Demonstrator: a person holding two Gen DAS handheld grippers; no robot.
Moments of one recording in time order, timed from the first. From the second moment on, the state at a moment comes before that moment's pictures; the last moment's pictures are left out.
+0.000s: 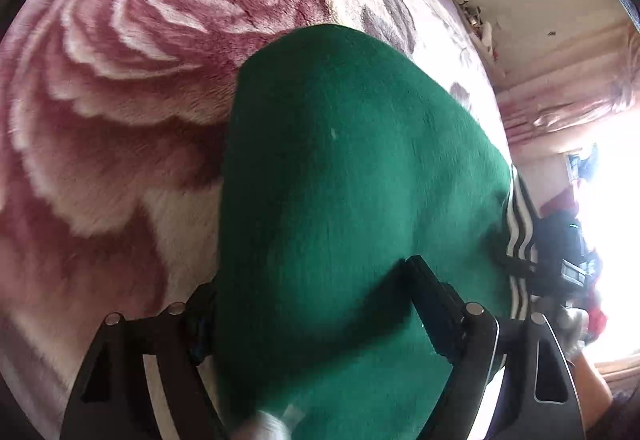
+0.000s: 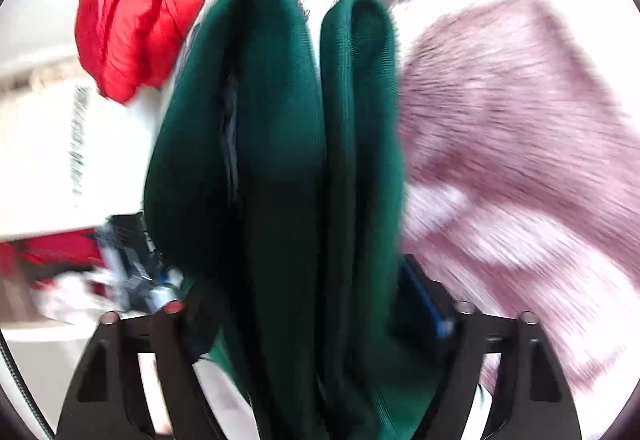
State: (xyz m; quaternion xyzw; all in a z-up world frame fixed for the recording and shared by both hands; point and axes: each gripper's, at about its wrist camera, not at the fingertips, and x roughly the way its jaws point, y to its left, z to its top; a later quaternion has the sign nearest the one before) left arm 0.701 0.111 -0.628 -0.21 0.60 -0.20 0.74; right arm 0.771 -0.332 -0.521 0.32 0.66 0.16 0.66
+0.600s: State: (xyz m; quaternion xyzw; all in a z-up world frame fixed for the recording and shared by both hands) left arm 0.510 0.060 -0.494 0.01 0.50 0.02 0.87; right arm 0.604 -0.232 -0.365 -0.06 0.58 -0.13 0.80
